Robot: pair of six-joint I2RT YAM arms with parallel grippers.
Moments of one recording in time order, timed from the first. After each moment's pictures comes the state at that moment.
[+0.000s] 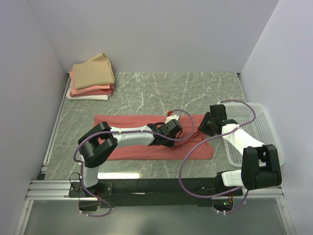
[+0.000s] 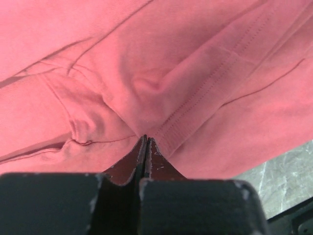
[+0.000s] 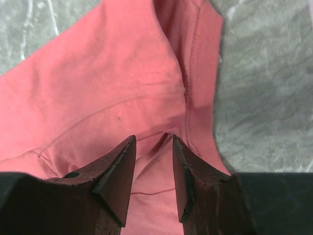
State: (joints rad) left arm -1.07 1.89 1.25 -0.32 -0.22 -0.70; right arm 0.12 1.33 0.69 -0.33 -0.02 0.61
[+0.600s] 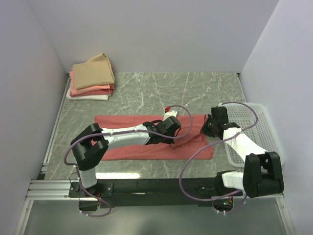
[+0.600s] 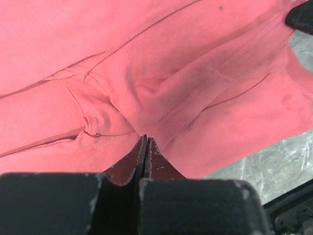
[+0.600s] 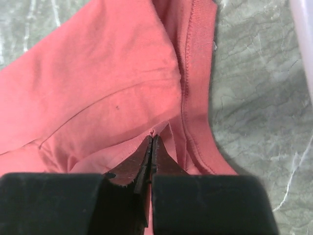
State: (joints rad) left arm -1.07 1.81 1.24 -0.34 -0.27 -0.72; right arm 0.12 1.27 0.65 -0.33 -0.02 0.62
